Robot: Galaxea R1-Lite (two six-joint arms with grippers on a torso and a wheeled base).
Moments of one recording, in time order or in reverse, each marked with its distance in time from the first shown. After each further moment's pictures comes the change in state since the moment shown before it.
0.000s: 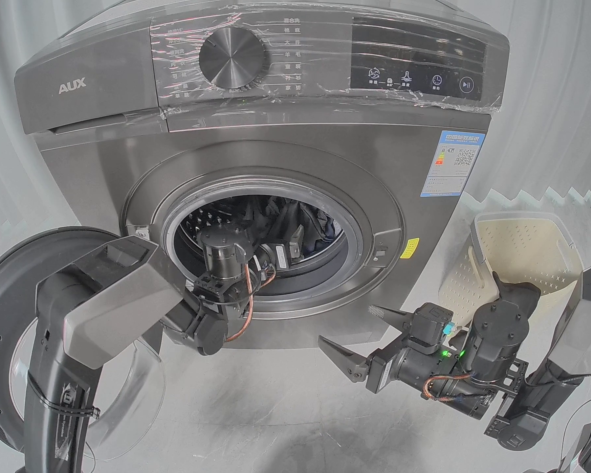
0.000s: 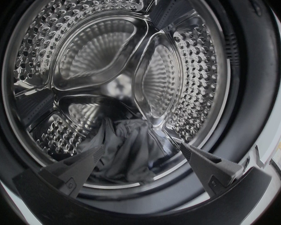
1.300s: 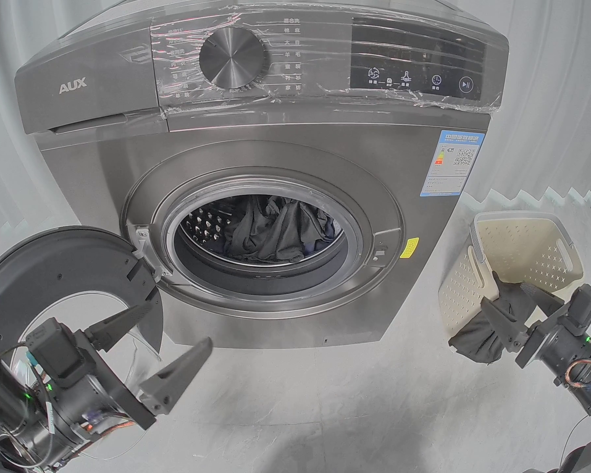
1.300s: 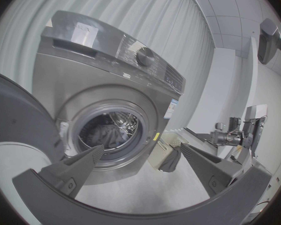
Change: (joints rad) left arm -0.290 -1.125 1.260 -0.175 -0.005 -0.043; right arm -0.241 -0.650 0.336 0.225 -0.154 -0.023
